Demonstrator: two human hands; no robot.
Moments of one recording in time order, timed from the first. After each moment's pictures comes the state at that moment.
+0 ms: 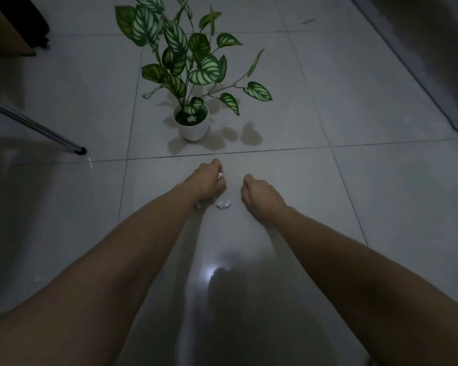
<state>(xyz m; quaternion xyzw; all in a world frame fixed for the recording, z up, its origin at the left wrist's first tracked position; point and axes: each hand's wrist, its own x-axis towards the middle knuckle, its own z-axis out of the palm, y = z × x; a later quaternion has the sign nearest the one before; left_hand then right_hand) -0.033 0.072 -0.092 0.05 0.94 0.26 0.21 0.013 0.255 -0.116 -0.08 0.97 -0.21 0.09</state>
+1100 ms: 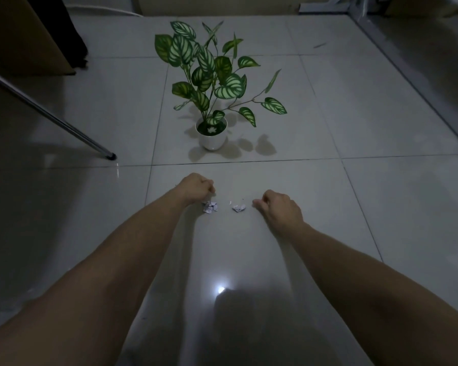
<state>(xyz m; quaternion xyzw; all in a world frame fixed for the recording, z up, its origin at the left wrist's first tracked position) -0.009 0.006 -0.072 -0.08 0.90 0.37 0.22 0.041 0.258 -0.106 0.01 0.97 -0.23 0.09</state>
